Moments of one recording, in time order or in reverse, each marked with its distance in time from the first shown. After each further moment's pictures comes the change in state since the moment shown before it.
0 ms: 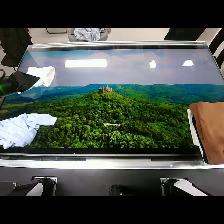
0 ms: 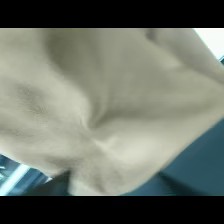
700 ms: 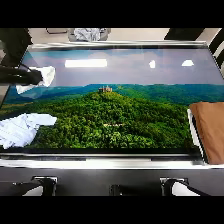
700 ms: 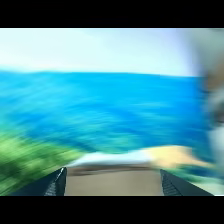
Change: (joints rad) left arm -0.268 -0.312 0.271 0.756 -0.148 -0.287; right arm 0.696 -0.085 0.606 0.047 -0.252 -0.251
